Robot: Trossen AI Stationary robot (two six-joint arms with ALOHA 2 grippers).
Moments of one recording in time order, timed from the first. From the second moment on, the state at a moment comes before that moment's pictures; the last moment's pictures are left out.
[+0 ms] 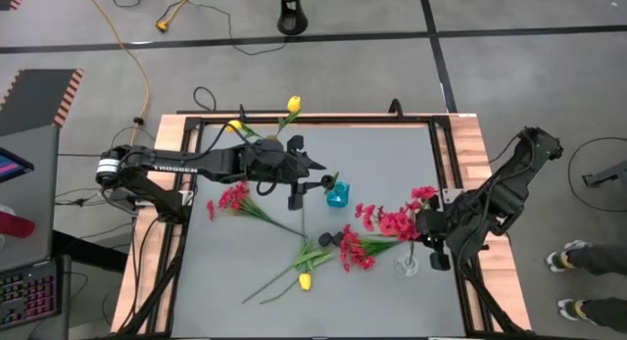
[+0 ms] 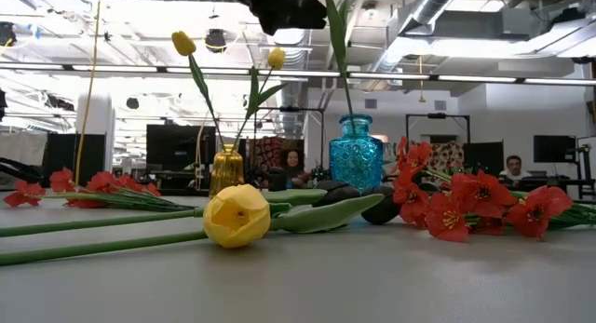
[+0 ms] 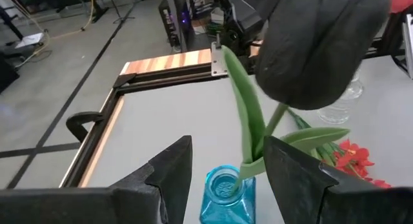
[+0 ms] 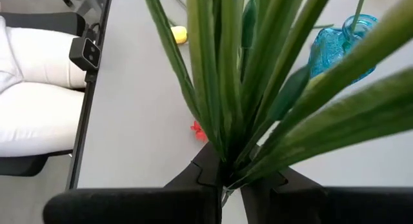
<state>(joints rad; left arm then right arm) 0.08 1.46 1.16 -0.06 -0.02 0.18 0.77 1.05 1.12 -1.01 0.44 0.67</state>
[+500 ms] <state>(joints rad) 0.08 1.46 1.16 -0.06 -0.05 0.20 0.77 1.05 1.12 -1.02 0.44 0.67</state>
